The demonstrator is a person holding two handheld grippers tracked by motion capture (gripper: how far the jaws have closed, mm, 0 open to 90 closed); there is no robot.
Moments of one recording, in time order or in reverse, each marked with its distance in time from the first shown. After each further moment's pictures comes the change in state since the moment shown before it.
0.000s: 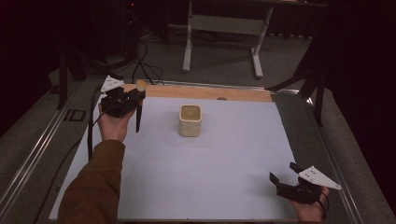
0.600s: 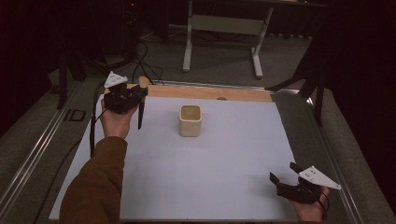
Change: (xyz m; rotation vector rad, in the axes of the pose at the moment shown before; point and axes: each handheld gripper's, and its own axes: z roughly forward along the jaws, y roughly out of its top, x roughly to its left) left arm -0.005 0.011 0.005 -0.003 -0.001 0.011; right arm 0.000 0.000 0.000 0.001 -0.002 0.003
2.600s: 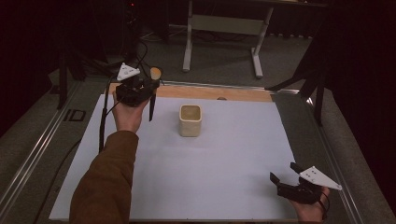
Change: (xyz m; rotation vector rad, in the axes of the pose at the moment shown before) left arm -0.026 0.023 0.016 -0.059 -0.028 0.025; right arm -0.001 0.000 -0.001 -0.007 0.001 0.001
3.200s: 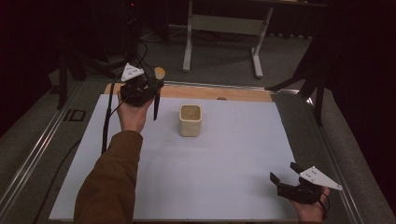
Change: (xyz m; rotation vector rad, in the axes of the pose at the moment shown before) left arm -0.007 0.000 0.007 -0.021 -0.019 0.000; right arm 0.000 0.000 0.000 -0.001 0.002 0.002
